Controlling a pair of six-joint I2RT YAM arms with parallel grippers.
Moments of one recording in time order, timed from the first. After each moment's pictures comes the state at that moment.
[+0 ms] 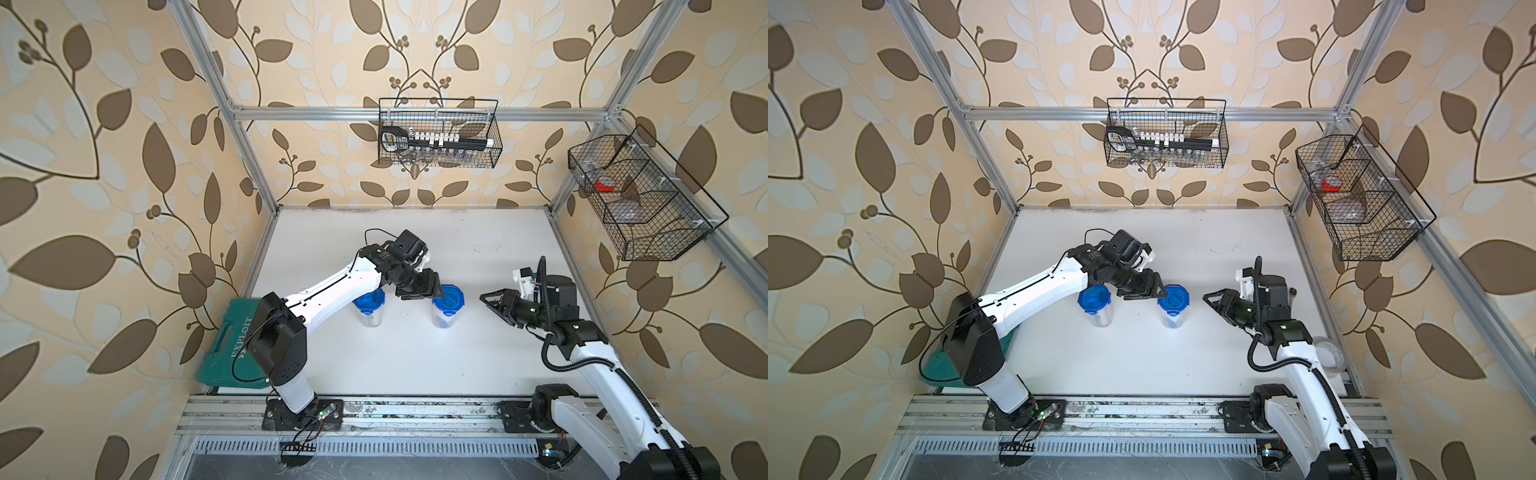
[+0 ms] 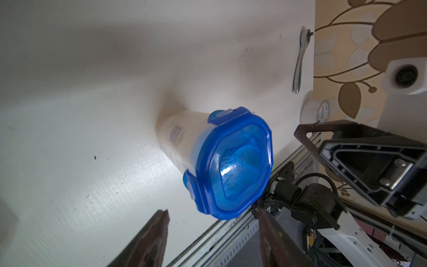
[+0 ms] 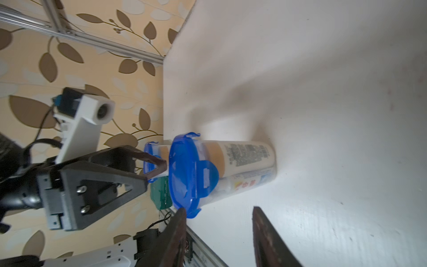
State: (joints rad) left arm -0.72 1.68 1.43 -0.76 0.44 -0.67; right arm 0.02 0.86 0.53 -0.32 -0.72 0.78
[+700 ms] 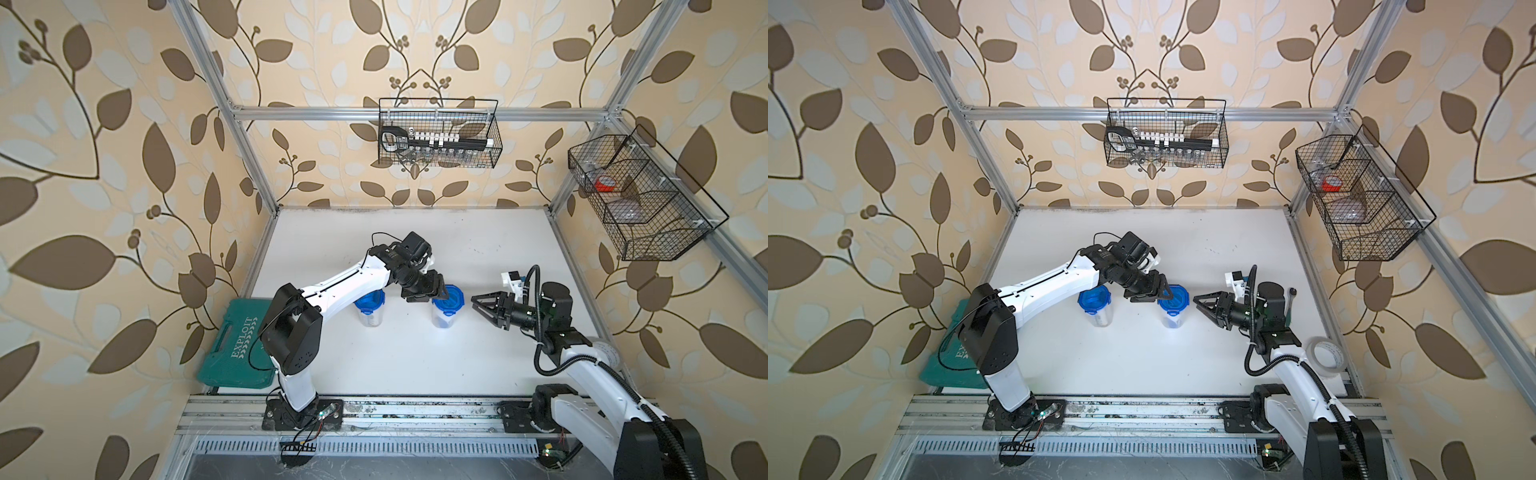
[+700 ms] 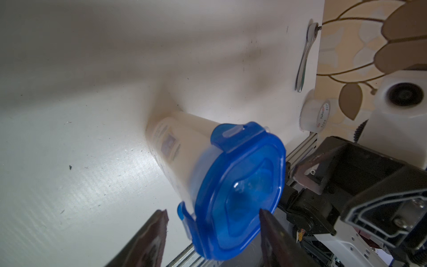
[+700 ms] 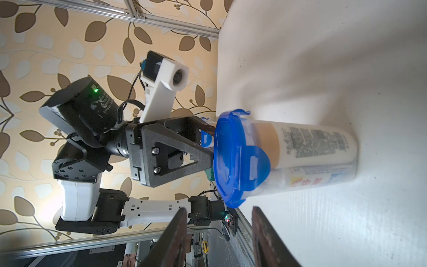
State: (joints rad) left arm -0.72 1.76 1.45 -0.72 0.49 -0.70; right arm 0.02 0.94 0.34 0.18 -1.01 1.05
